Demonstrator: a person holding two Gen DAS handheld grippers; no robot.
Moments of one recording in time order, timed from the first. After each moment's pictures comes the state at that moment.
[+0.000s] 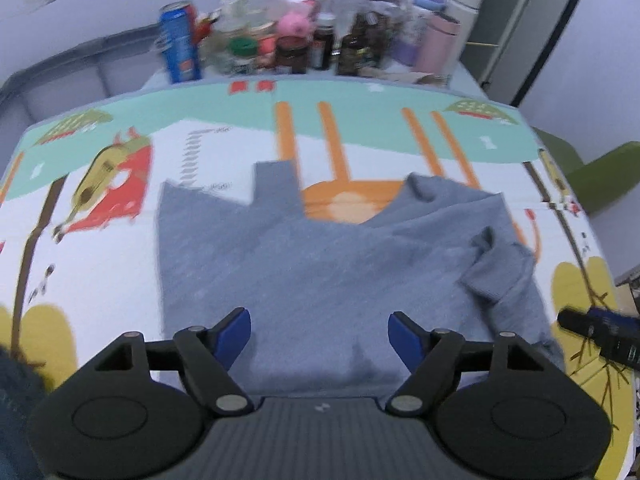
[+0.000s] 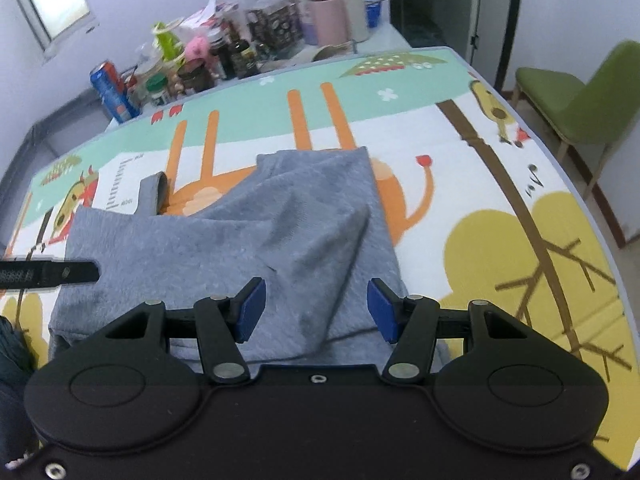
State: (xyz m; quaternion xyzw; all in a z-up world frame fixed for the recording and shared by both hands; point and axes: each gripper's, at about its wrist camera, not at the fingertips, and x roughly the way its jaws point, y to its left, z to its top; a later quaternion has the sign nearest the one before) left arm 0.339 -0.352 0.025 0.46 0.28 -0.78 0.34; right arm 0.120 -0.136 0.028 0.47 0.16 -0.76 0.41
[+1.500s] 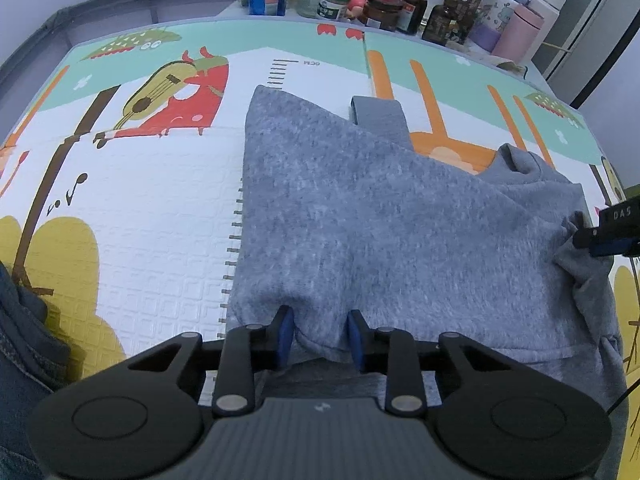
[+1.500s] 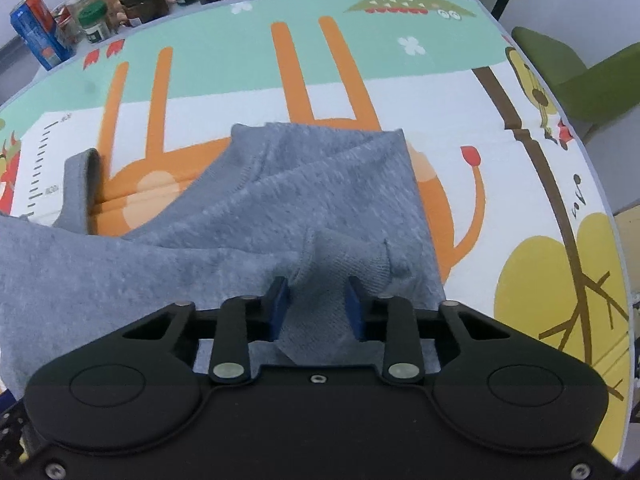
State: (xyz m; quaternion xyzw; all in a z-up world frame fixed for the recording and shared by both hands) left arm 0.398 -0.377 -0.042 0.46 0.33 -0.73 0.38; right arm 0.085 -0.277 -0.049 0.55 0.25 -0.73 0.33
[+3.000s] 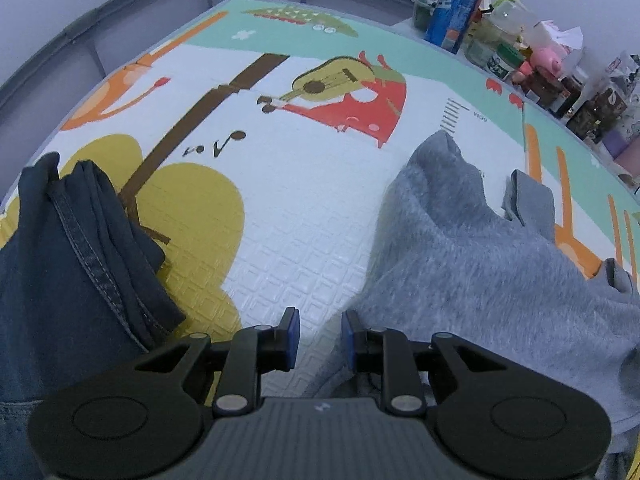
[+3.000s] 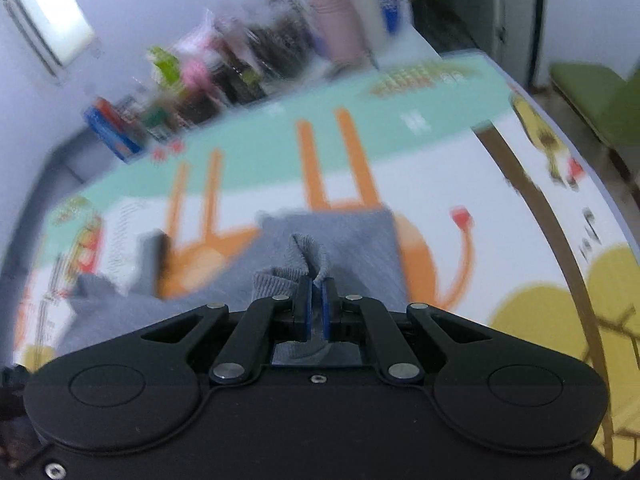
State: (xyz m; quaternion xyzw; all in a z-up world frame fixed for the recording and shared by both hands) left arm 0.475 -0.410 -0.043 0.39 0.40 -0.63 0.54; right arm 0.030 -0.206 -0.003 0.50 0.11 -0.74 0.44
